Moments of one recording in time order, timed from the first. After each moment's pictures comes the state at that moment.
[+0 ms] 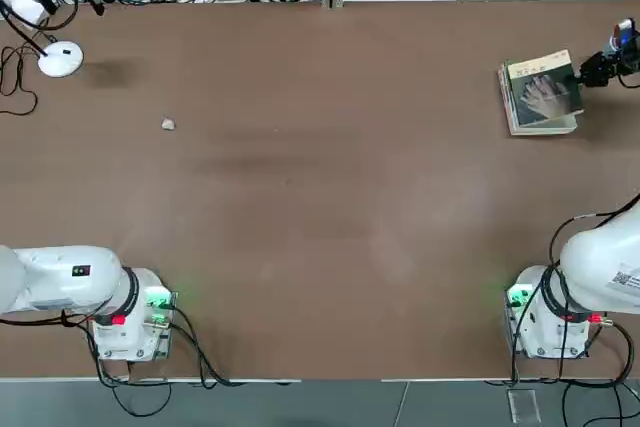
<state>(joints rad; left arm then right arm) 0.05 -0.18 -0.13 -1.73 -0.01 1.50 -0.04 -0.31 0.78 -0.34 -1.49 0.92 1.46 -0.84</state>
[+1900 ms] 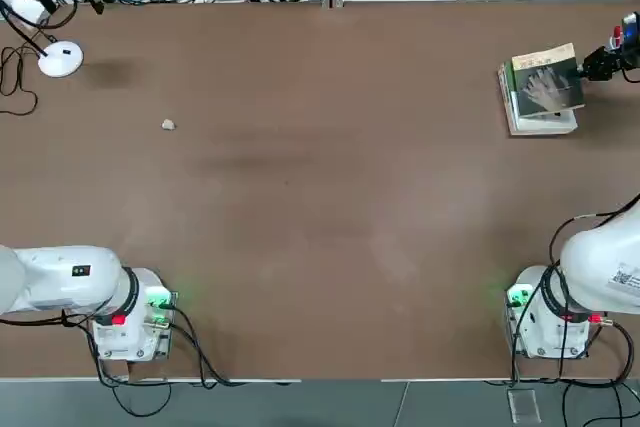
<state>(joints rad) 0.05 -0.18 -0.13 -1.72 -0.01 1.50 -0.04 -0.32 0.79 -0.33 -1.46 0.94 1.52 -0.85</state>
